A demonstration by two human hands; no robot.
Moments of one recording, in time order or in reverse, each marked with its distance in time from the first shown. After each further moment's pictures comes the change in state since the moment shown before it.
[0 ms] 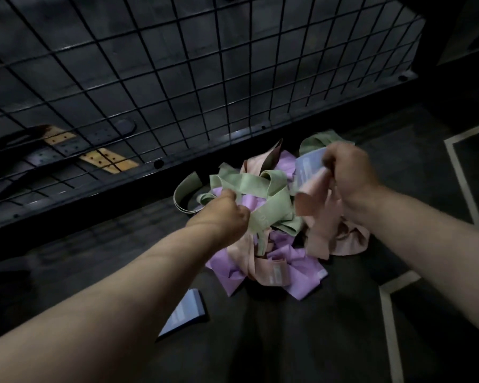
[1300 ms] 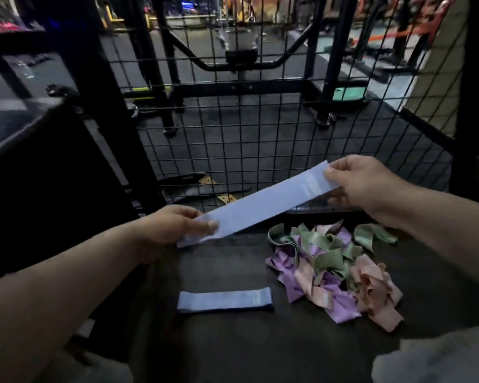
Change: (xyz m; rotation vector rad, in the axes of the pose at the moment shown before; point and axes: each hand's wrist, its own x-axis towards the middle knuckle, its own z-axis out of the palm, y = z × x) left_hand -0.350 -0.134 -0.206 -0.770 0.152 0.025; right_hand -0.256 -0.264 -0.011 -0.141 -0.465 -0.237
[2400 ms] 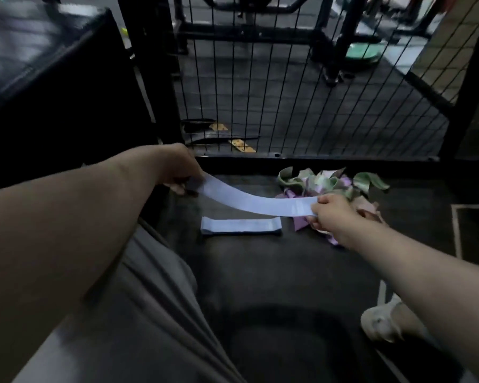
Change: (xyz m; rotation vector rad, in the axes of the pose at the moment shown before) left_hand -0.070 -0.064 -0.057 0.455 0.144 -0.165; right_hand -0.133 0.121 0.122 -0.035 0.072 0.312
